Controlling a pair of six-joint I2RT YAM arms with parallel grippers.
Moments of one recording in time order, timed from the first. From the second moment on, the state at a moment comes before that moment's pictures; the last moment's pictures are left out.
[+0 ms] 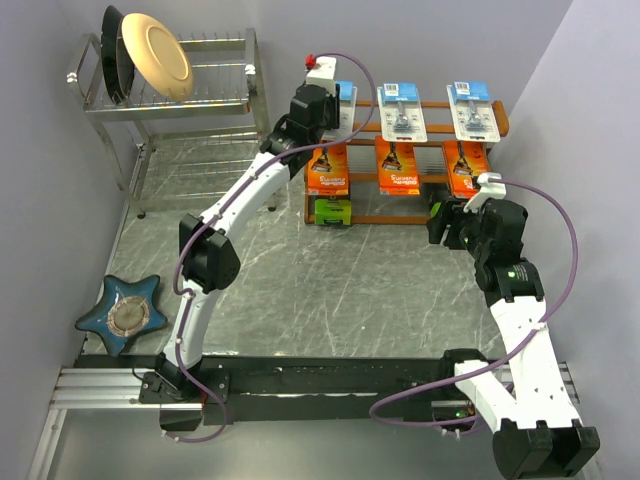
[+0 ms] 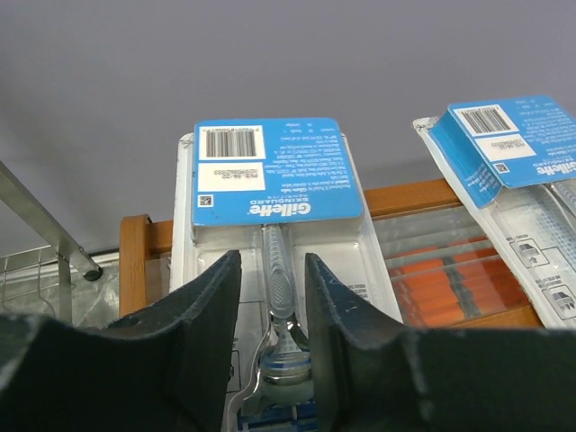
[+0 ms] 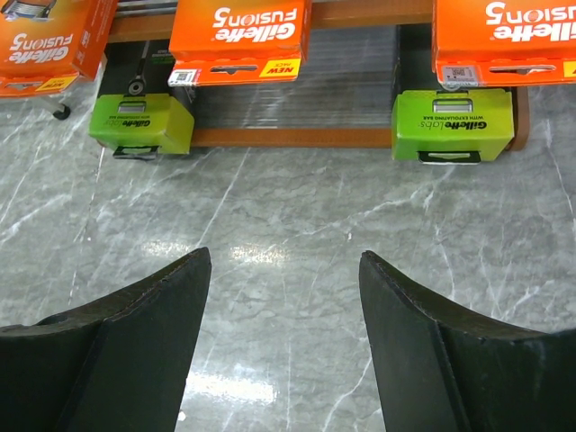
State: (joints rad) left arm -0.60 2.25 2.35 -0.18 -0.32 -0.14; right arm 0.01 0.83 0.92 -0.52 -0.13 0.15
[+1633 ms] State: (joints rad) left arm -0.66 1.84 2.04 -0.10 -0.45 -0.17; right arm -0.03 0.93 1.10 -0.55 -0.18 0.18
